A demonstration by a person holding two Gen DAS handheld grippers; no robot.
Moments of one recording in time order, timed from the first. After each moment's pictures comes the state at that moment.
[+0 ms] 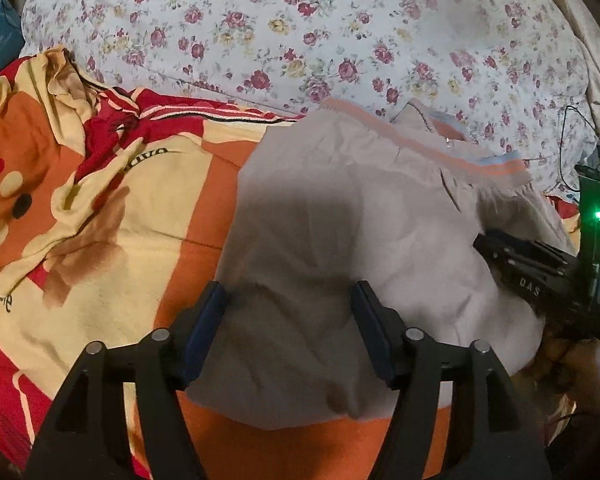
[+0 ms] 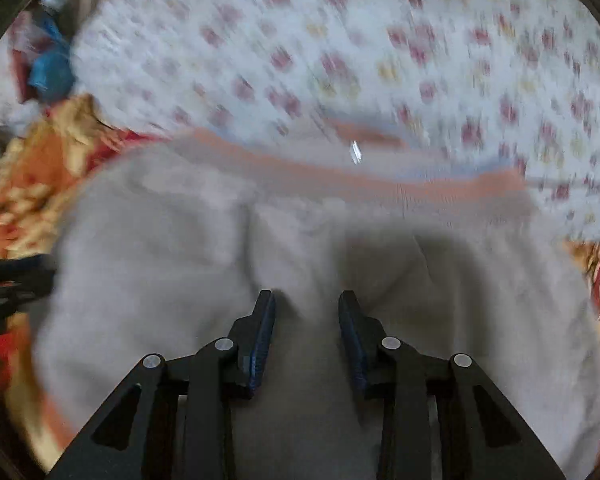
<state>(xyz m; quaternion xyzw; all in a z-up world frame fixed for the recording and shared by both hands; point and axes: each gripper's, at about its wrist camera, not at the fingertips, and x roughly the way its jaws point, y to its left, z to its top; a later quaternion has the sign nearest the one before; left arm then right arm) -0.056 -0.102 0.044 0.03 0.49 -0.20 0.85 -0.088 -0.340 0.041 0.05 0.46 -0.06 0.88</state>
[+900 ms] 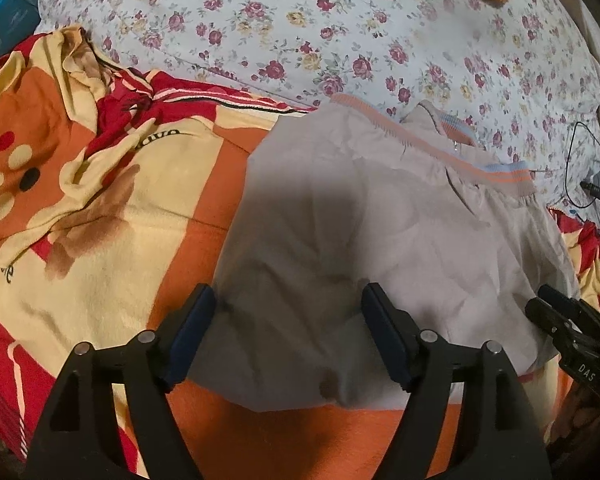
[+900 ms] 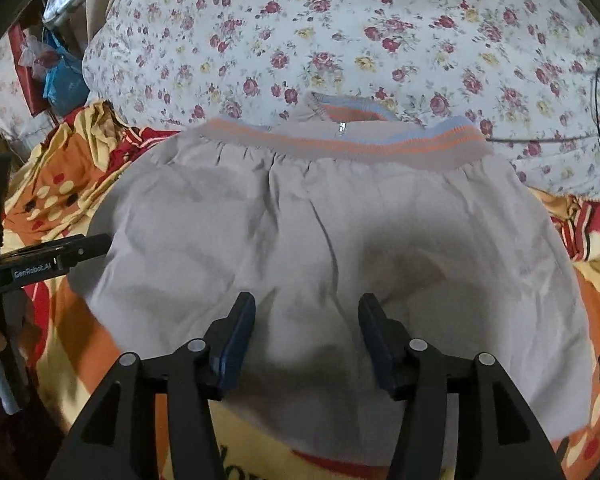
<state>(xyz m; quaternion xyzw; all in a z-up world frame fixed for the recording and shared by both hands) -0.062 -0.097 0.046 0.00 0.51 -0.18 0.84 -0.170 -0.329 0.084 0.08 0.46 -0.05 0.88</state>
